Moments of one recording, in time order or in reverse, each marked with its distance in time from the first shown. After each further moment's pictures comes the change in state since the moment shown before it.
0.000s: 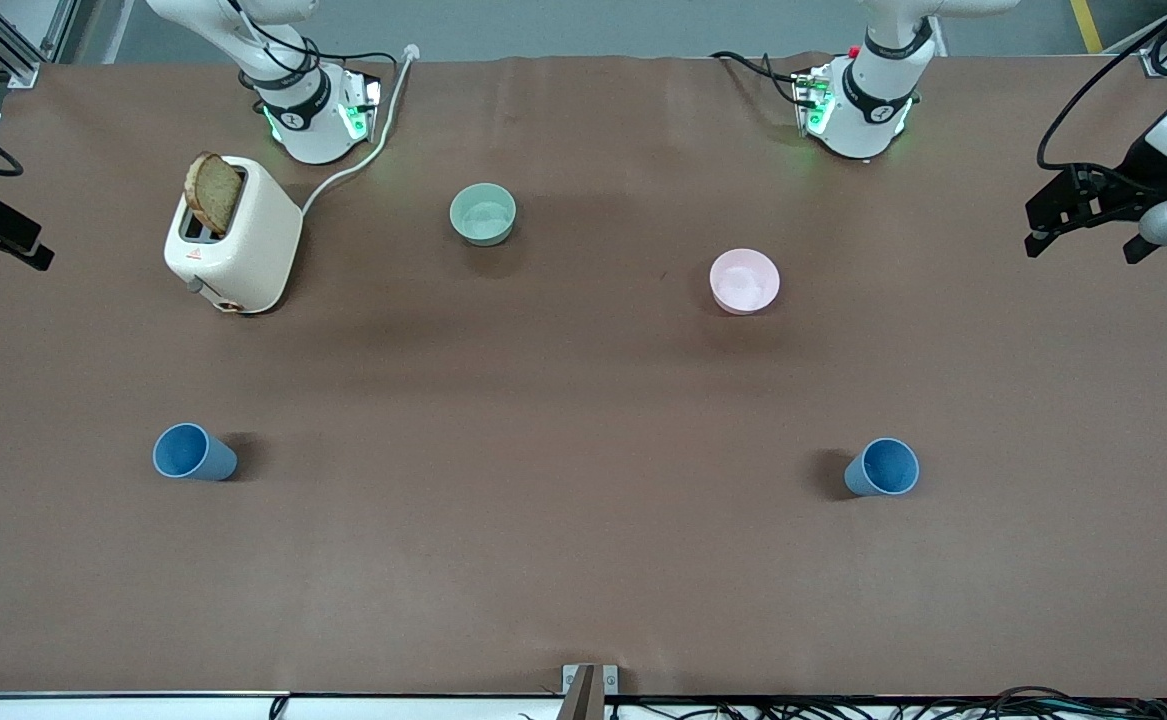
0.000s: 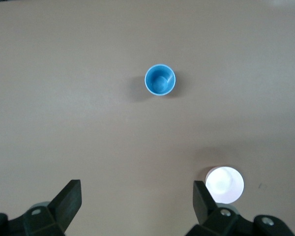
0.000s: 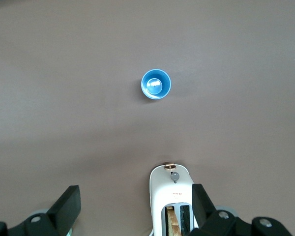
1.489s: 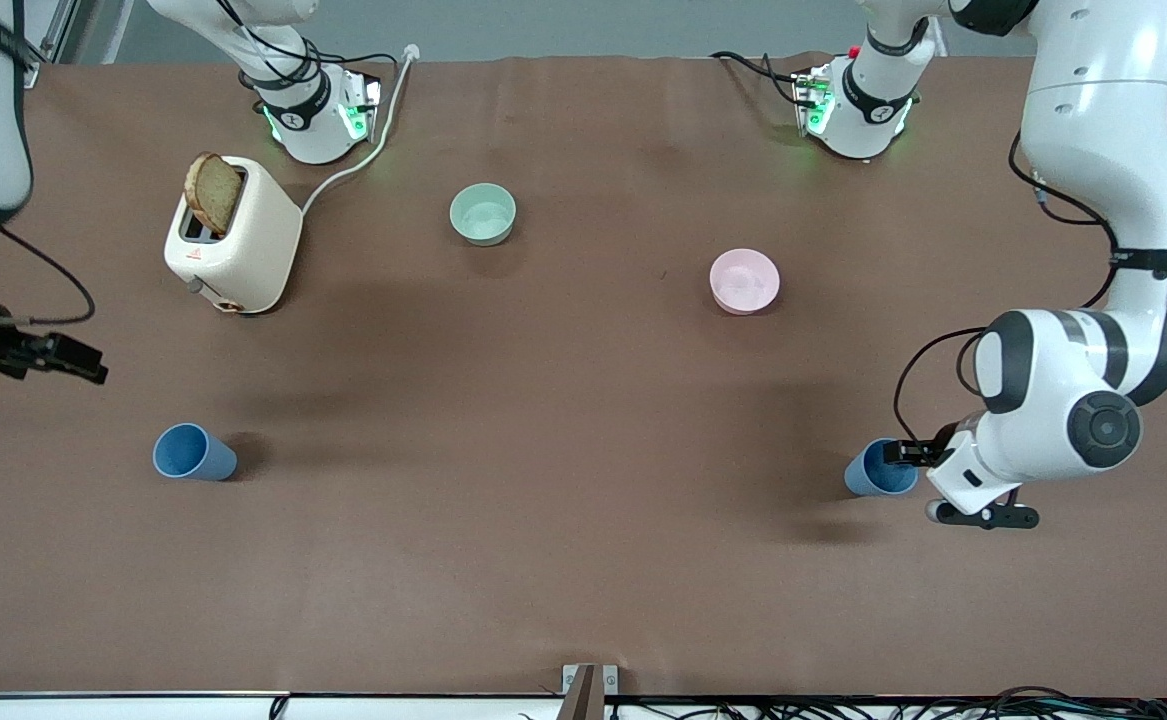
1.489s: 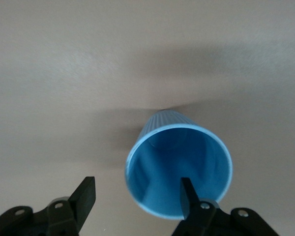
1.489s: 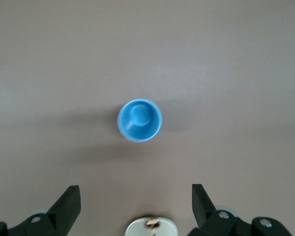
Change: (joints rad) left arm 0.014 0.748 0.010 0.112 -0.058 0.429 0.003; right arm -0.070 0.231 -0.023 -0.182 -0.005 0.408 -0.173
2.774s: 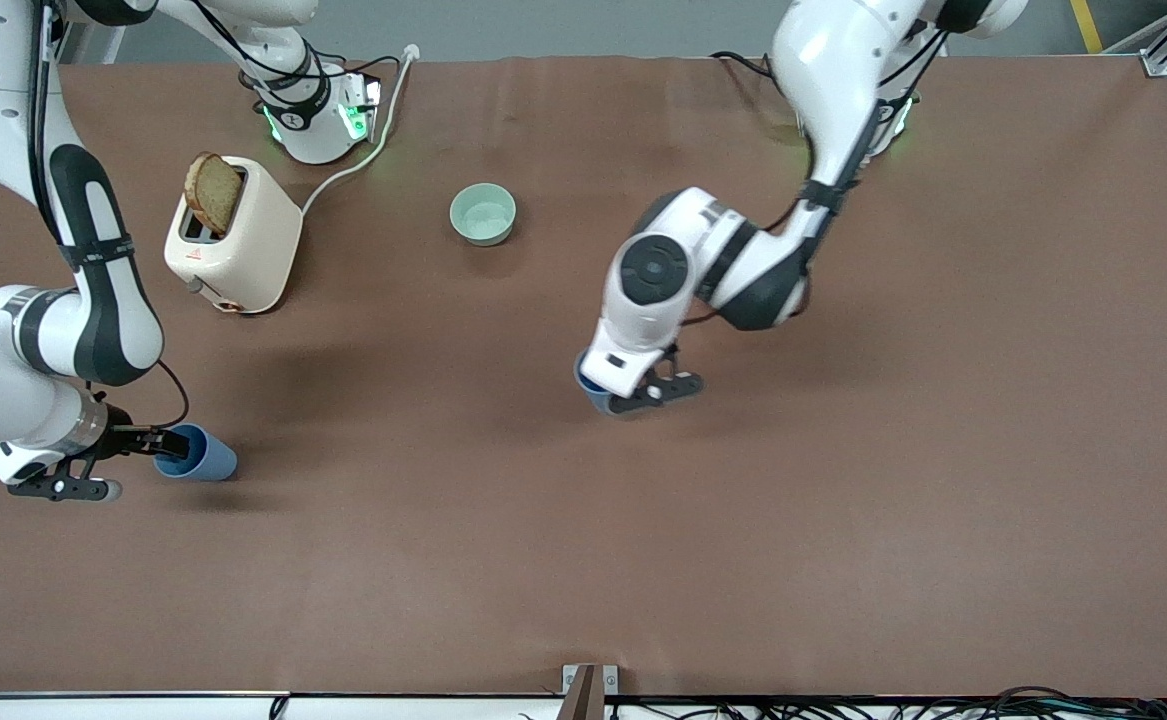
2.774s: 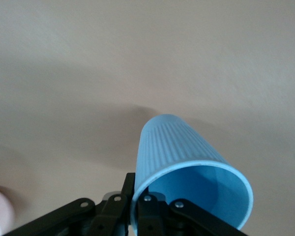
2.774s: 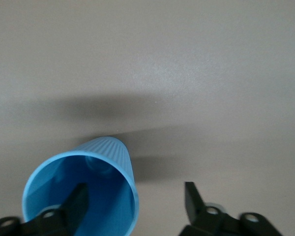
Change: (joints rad) left arm -0.625 0.024 -0.050 0.086 -0.006 0.051 -0.992; right arm -0.038 0.319 0.002 -0.102 0.007 0.411 -0.016
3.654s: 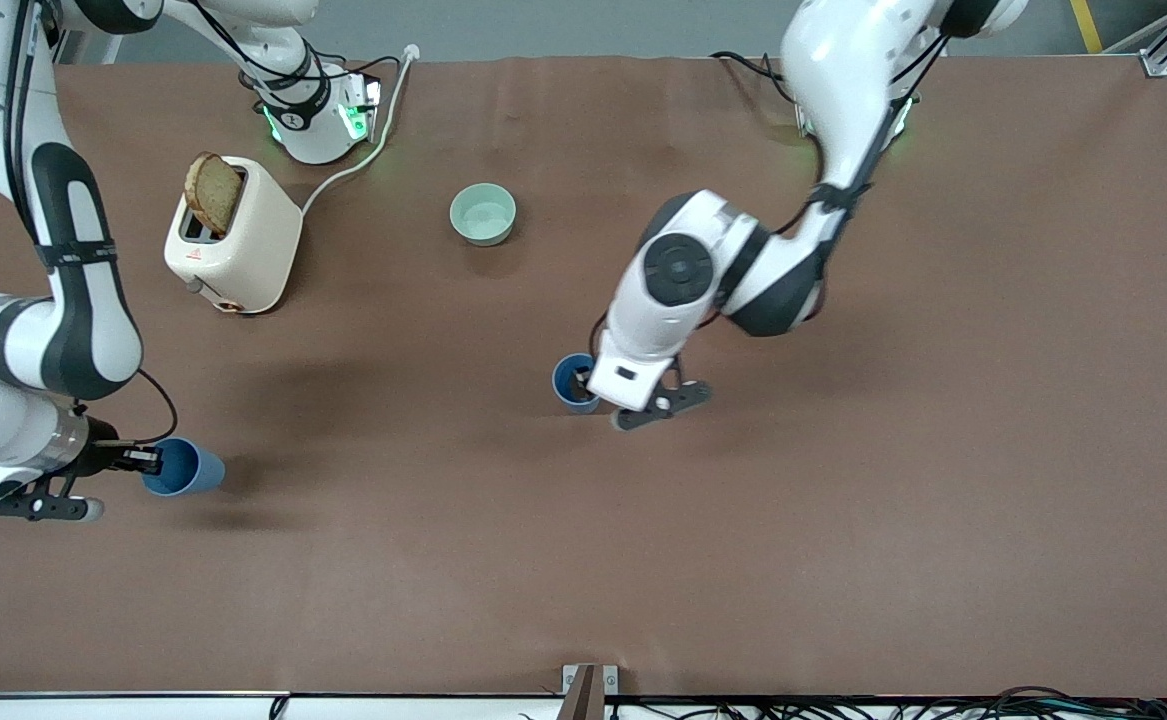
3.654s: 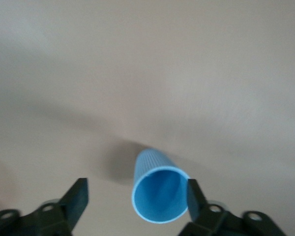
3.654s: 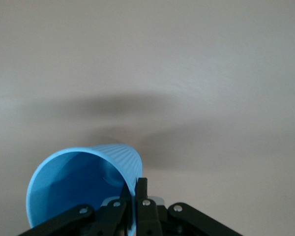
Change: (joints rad) left arm 0.121 -0.089 0.003 0.074 -0.055 -0.022 0.013; right arm 0.025 0.010 0.024 0.222 0.074 -0.211 0.003
